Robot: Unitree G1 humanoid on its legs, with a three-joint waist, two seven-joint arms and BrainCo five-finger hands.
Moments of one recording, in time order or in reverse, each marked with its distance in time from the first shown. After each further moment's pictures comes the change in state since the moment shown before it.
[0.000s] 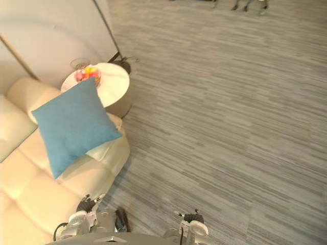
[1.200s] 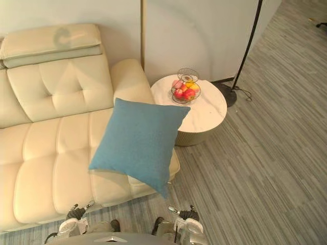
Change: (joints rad) left arm 0.060 0.015 0.081 0.016 -0.031 0.003 0.043; right arm 0.045 0.055 0.001 -0.132 0.041 -0.021 -0.003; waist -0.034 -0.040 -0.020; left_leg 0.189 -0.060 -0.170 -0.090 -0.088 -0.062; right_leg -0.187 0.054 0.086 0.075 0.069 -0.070
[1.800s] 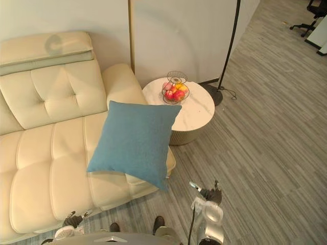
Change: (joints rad) left arm 0.037 0.076 -0.104 0.026 -0.006 0.002 -0.021; right arm -0.029 -0.111 -0.018 -0.341 0.075 -0.043 -0.030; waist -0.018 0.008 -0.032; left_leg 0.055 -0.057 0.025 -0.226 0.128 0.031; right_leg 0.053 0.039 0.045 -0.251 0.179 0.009
